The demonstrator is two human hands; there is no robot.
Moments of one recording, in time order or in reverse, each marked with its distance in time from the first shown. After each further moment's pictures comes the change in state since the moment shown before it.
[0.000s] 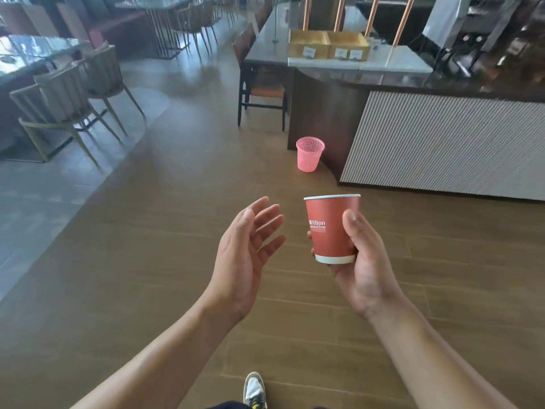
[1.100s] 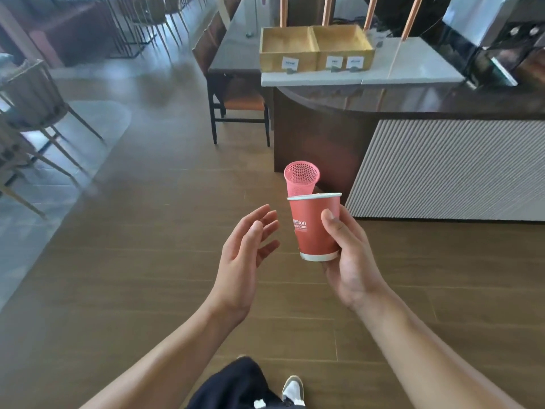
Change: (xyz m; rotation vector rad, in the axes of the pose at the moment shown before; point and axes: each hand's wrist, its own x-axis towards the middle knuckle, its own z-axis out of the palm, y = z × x) left_hand 0.585 -0.040 0.098 0.258 -0.045 0.014; right_hand 0.593 -0.067 -0.033 -0.009 -0.014 0.034
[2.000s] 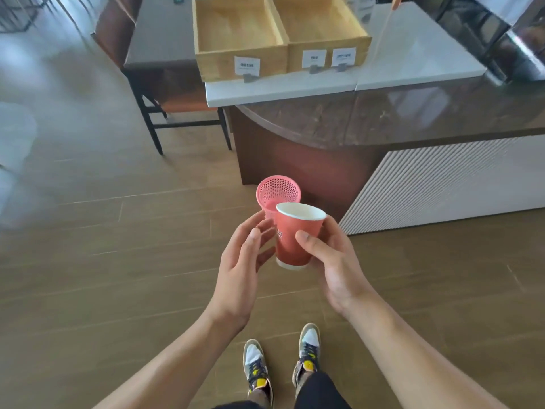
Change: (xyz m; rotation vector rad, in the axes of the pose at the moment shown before) left_hand 0.460 -0.075 0.031 -0.004 -0.152 -0.160; right_hand 0.439 0.010 -0.052 -0.144 0.236 0.078
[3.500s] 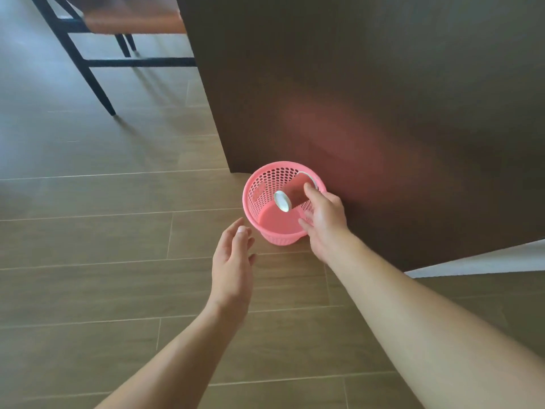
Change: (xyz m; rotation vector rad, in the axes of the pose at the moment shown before) left_hand 0.422 -0.461 -0.073 0.087 0.435 -0.272; right_hand 0.585 0.359 -0.144 -0.004 0.301 0.342
